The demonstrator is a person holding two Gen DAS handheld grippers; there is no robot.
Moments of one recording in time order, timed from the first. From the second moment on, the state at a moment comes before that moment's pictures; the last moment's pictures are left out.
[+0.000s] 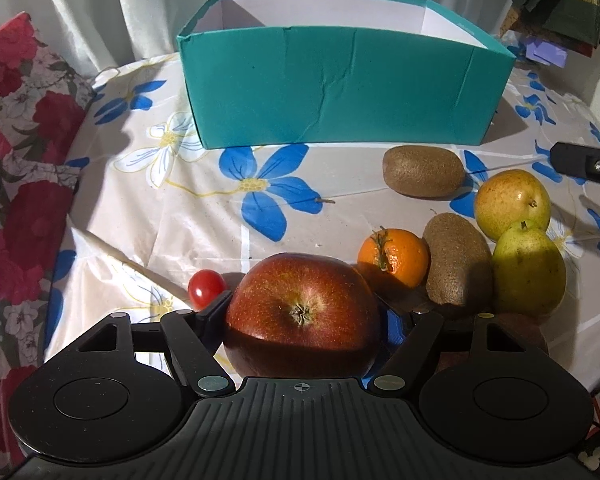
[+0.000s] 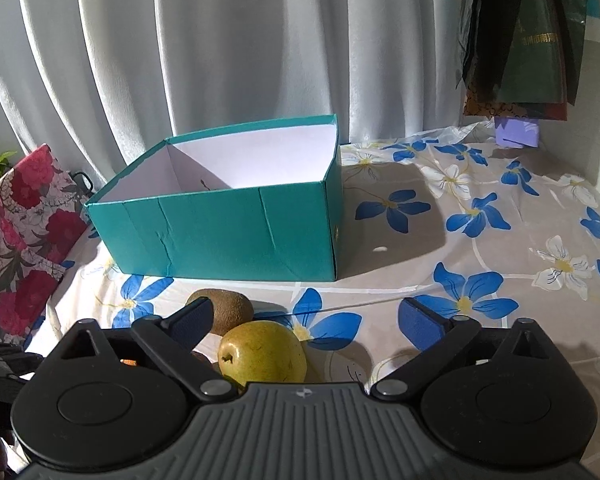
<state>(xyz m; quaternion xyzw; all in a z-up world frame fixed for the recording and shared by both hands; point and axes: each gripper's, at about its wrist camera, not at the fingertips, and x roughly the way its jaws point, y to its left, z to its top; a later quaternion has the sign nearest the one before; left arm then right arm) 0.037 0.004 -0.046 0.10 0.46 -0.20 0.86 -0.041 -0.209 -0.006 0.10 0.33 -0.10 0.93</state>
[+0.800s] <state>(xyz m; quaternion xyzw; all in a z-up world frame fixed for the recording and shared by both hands) 0.035 0.029 -0.030 0.06 0.47 -0.17 0.87 0.014 -0.189 -0.048 0.12 0.45 -0.11 0.88</state>
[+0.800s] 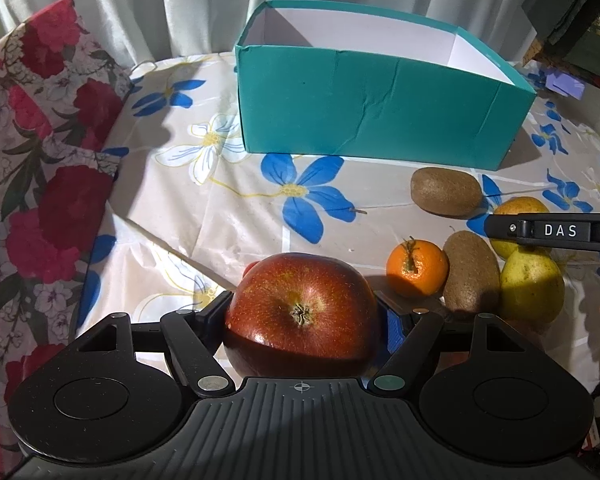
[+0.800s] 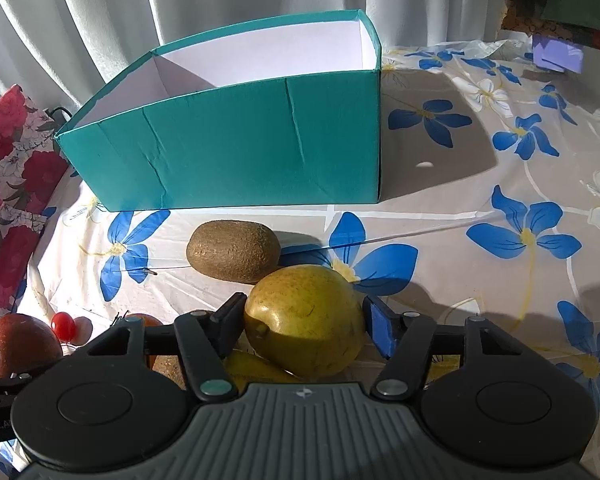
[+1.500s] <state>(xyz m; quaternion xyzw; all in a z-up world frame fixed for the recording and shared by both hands) 0.067 -0.005 0.031 0.07 0.42 -0.15 0.89 -0.010 -0.209 -0.012 0.14 0.37 -0.12 0.91</state>
